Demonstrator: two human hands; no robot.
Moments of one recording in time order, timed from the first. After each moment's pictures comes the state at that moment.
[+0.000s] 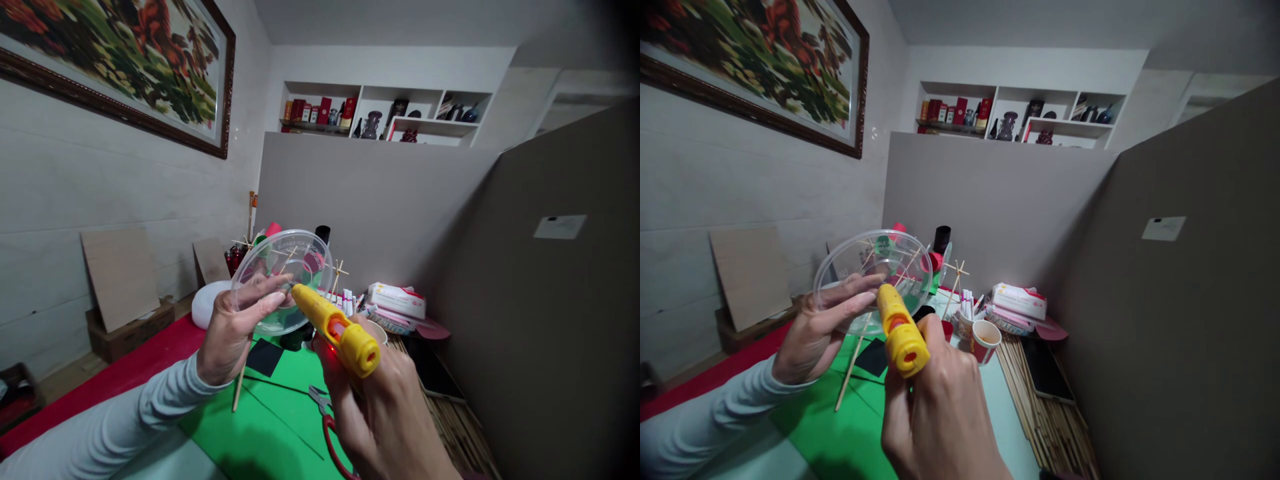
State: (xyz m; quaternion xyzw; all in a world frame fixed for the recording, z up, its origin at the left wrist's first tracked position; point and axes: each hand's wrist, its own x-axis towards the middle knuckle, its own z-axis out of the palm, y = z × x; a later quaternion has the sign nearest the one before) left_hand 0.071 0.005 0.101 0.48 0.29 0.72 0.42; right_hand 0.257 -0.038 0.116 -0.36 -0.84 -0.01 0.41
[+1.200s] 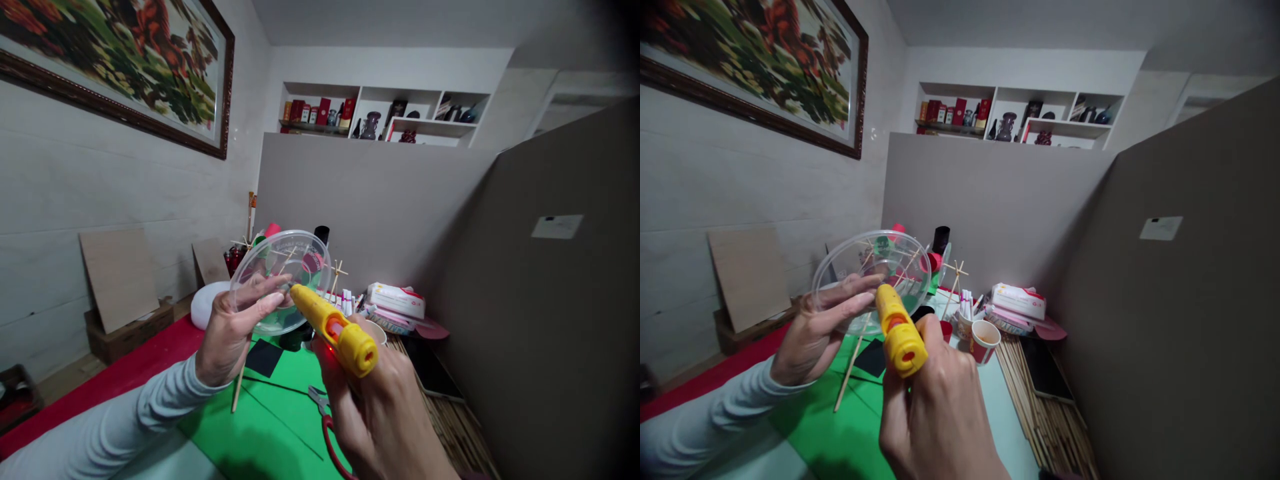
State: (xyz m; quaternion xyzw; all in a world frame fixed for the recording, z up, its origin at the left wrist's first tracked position) left_hand 0.071 0.006 0.100 0.48 0.29 0.72 0.41; right_hand 0.256 -0.036 0.116 -0.35 -0.84 -0.02 0.41
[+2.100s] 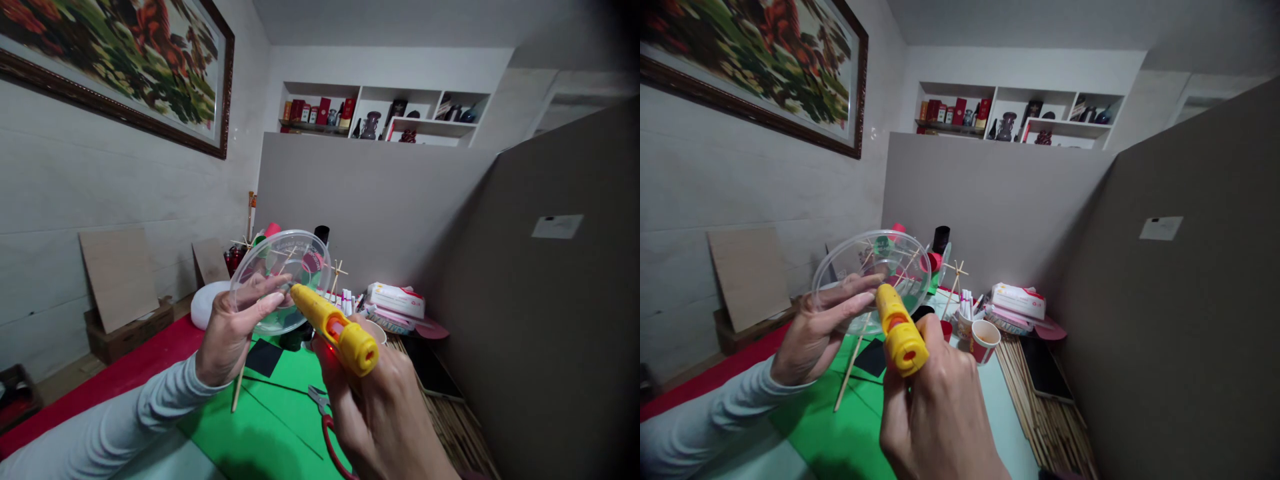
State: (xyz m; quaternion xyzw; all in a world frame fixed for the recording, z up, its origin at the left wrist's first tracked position) left_hand 0.071 0.005 0.100 0.48 0.29 0.72 0.41; right_hand 0.257 -0.037 0.117 -0.35 -0.84 -0.02 0.42
